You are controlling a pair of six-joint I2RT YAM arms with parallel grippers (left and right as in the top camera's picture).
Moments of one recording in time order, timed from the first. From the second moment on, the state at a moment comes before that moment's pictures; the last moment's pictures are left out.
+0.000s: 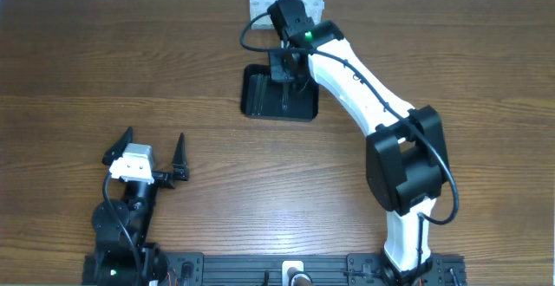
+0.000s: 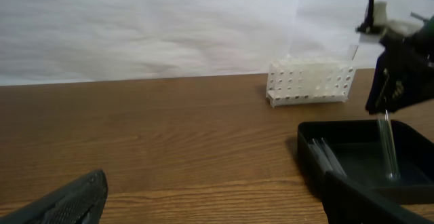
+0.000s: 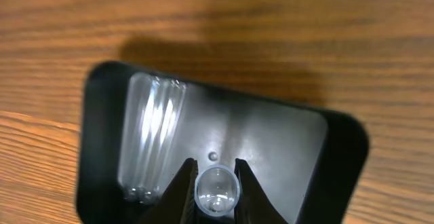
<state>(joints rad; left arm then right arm) 0.00 0.01 0.01 -0.06 0.11 0.01 0.48 2.08 1.71 -0.84 -0.02 0.38</state>
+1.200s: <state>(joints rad) 0.00 0.01 0.01 -0.06 0.11 0.01 0.49 2.13 1.70 -0.69 -0.05 0.42</state>
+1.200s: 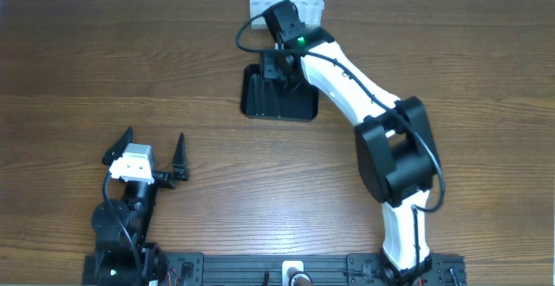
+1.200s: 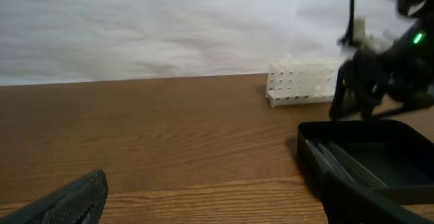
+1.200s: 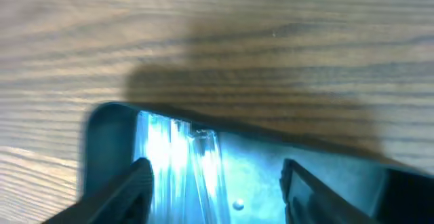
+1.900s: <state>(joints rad) 0.00 0.01 0.01 -0.06 0.11 0.01 0.29 2.04 1.69 -0.14 0.20 0.18</state>
